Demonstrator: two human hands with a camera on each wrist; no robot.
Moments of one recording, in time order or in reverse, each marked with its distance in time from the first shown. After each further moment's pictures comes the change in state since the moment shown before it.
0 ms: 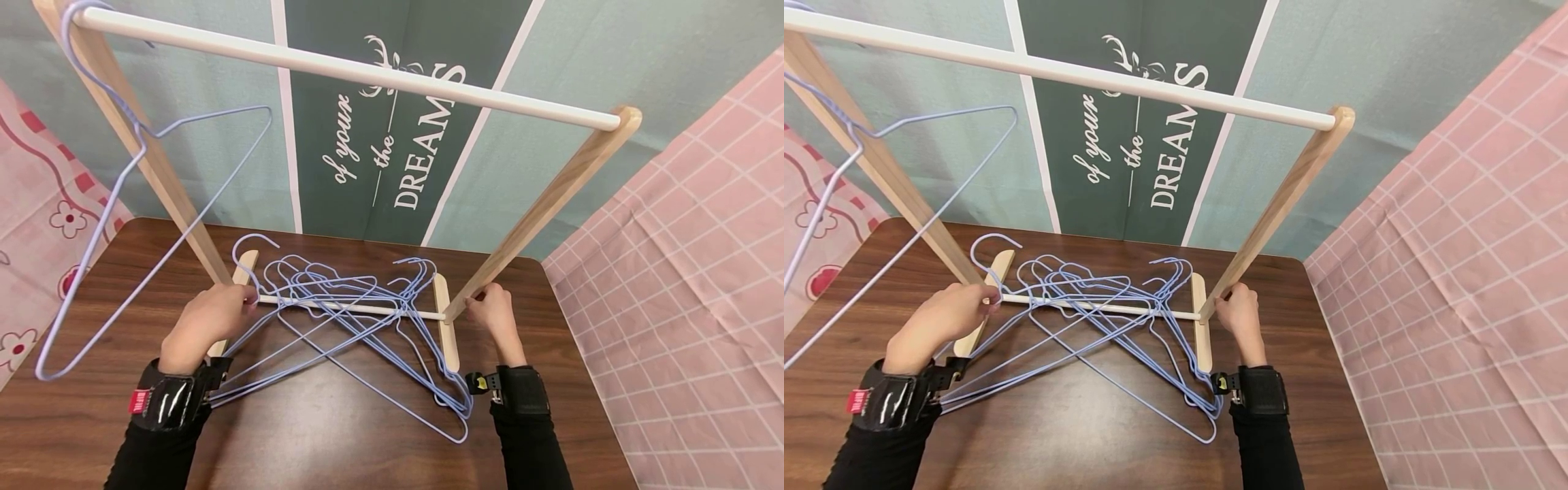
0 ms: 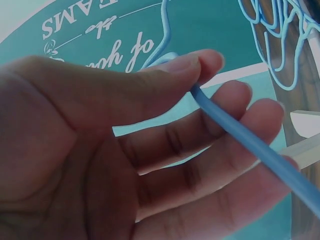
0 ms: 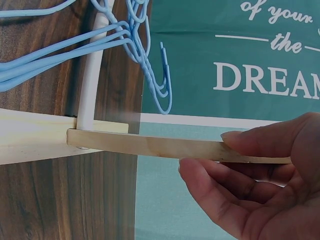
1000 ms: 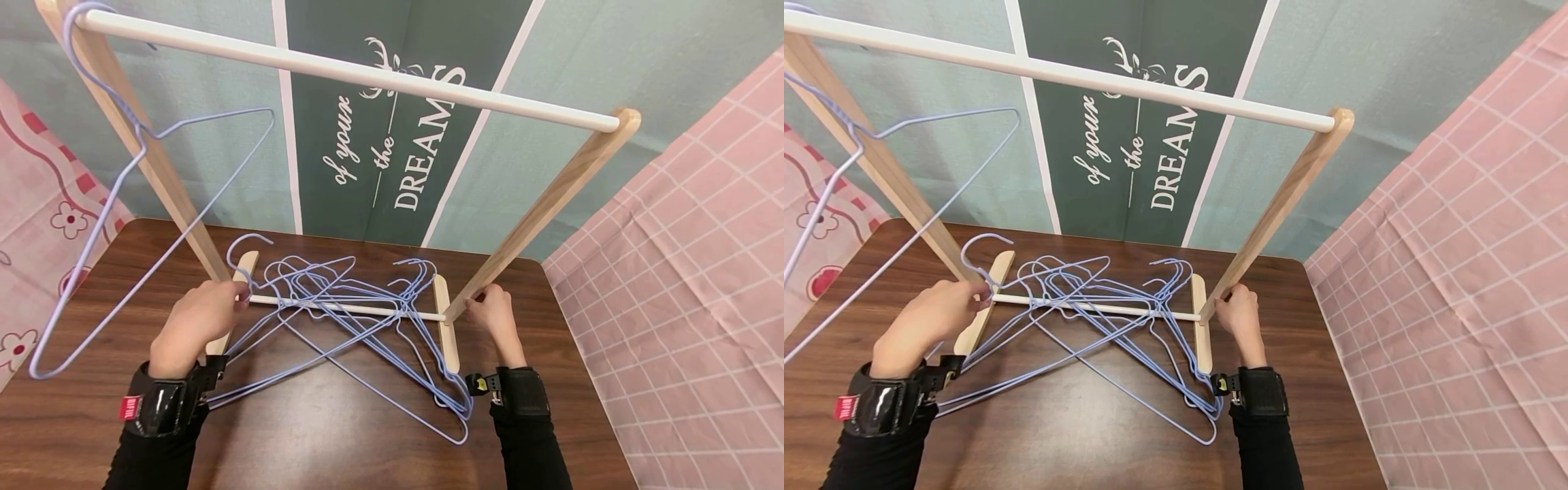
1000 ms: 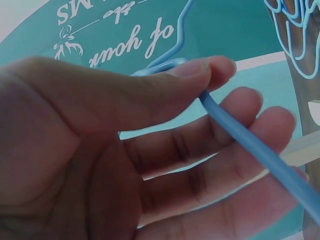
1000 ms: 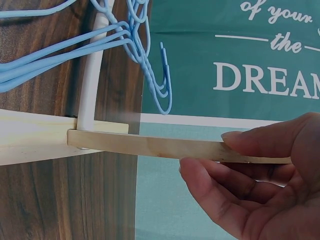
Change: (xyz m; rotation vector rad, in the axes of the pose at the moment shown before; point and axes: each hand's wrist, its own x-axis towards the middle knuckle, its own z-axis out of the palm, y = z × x) left_hand -0.006 0.002 -0.013 0.020 0.032 -0.035; right_hand -0.001 0.000 0.000 -0.006 -0.004 0.000
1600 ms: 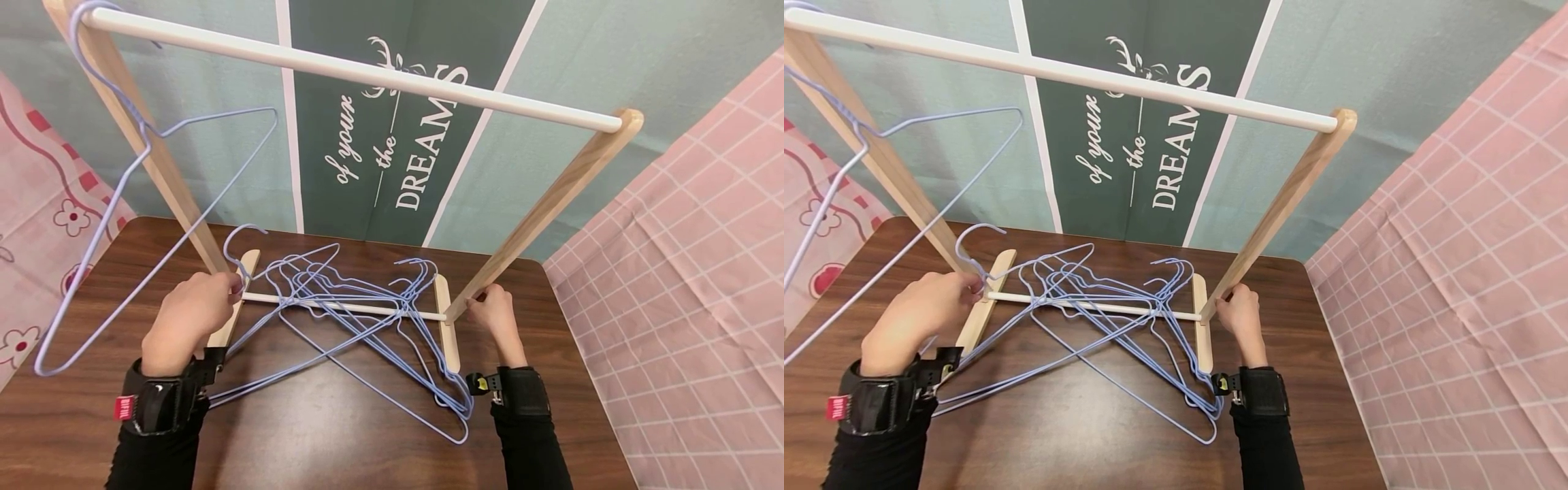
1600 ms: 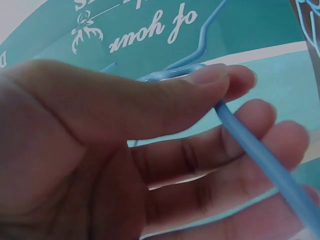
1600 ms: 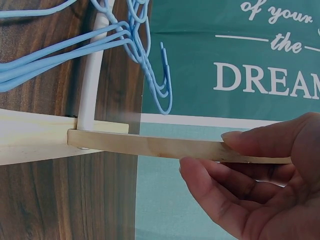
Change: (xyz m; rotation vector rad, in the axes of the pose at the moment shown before) left_hand -0.008 0.004 -0.017 -0.012 0.033 -0.059; right_hand 0.000 0.000 0.000 0.019 -0.005 0.004
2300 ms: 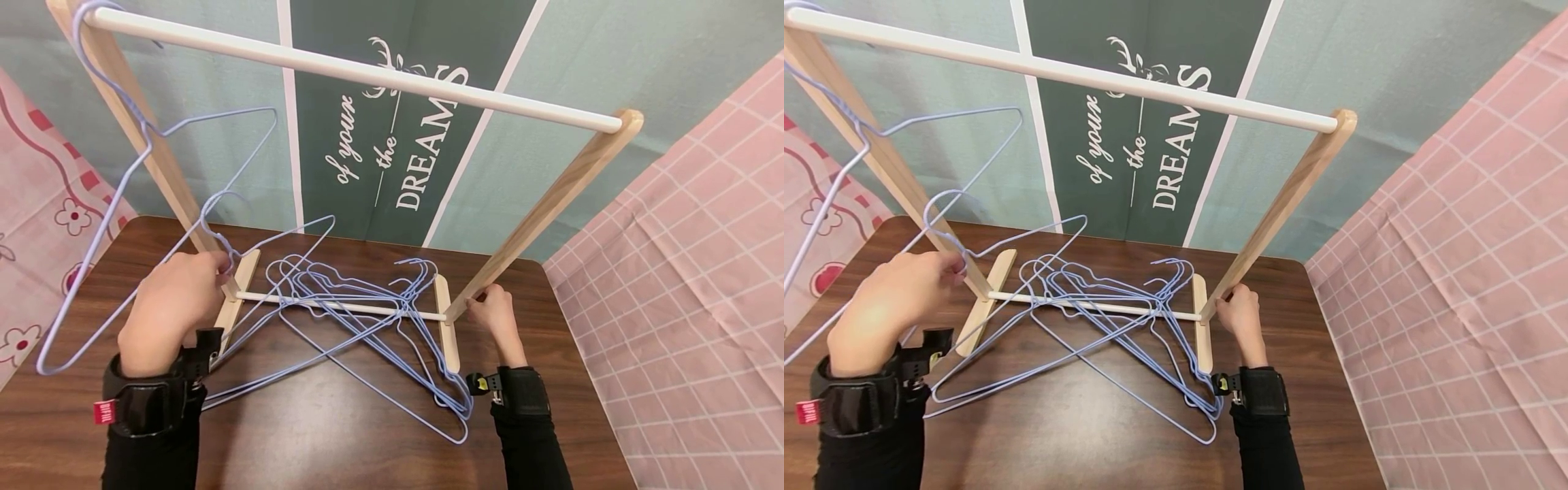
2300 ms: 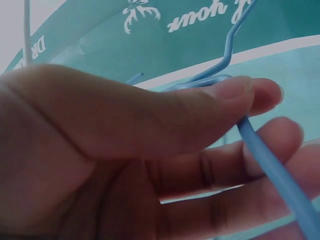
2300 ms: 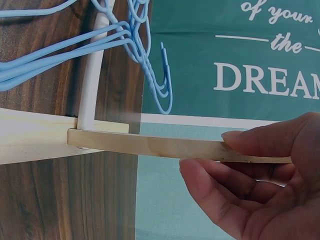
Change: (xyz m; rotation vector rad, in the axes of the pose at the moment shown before) left_hand -0.012 0.017 -0.033 0.037 0.127 -0.009; right_hand 0.000 0.000 0.000 0.001 -0.002 0.004
